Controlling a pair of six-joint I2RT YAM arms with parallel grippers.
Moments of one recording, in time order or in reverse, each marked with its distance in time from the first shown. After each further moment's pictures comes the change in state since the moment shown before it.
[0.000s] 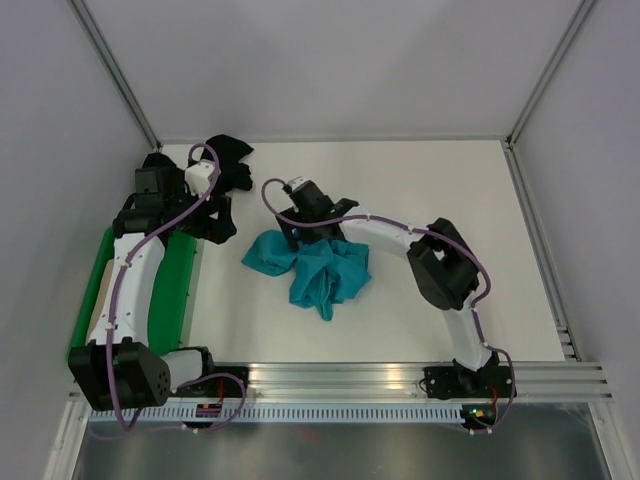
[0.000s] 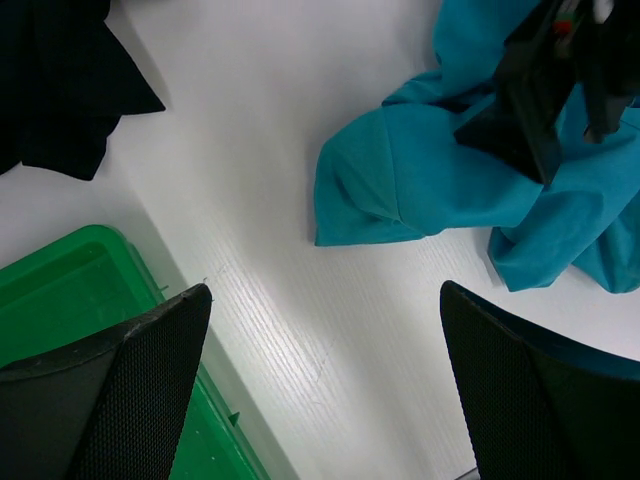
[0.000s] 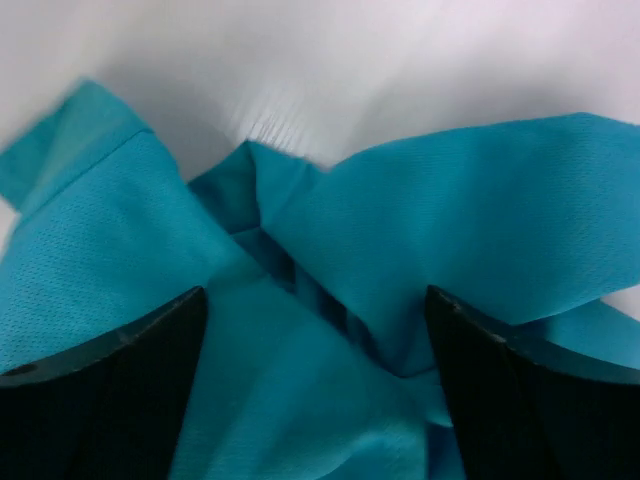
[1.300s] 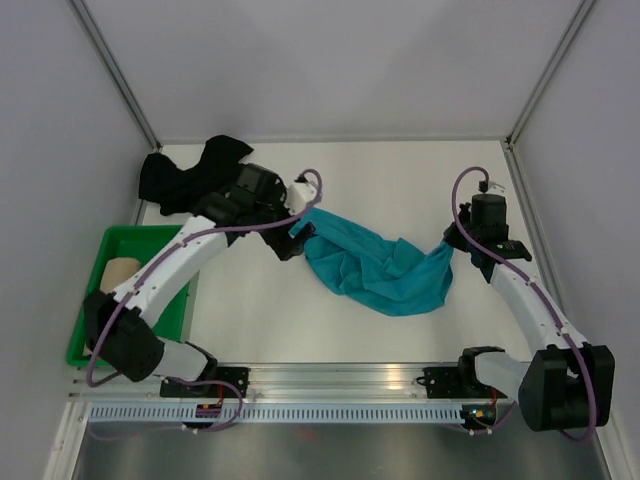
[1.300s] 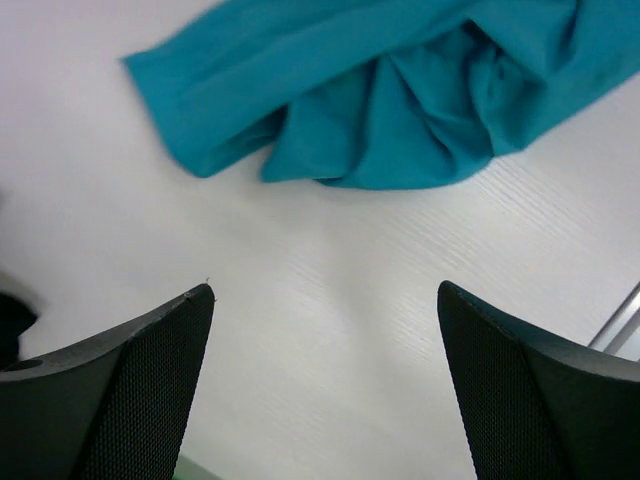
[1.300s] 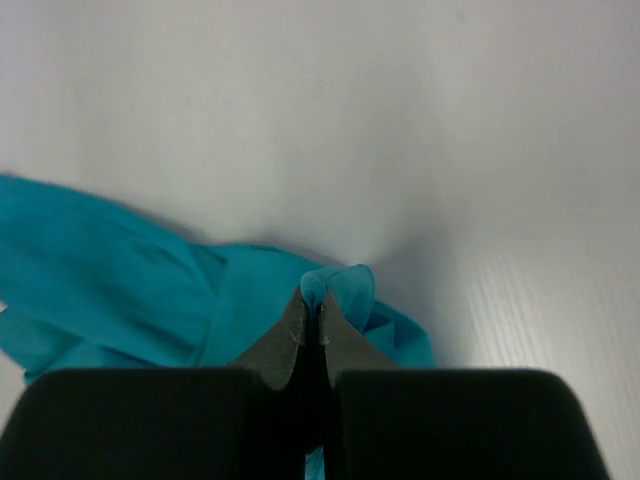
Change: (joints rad) left arm -0.536 0.122 0.127 0.011 -0.171 0.049; right arm -0.672 -0.960 -0.787 0.047 -0.005 0.180
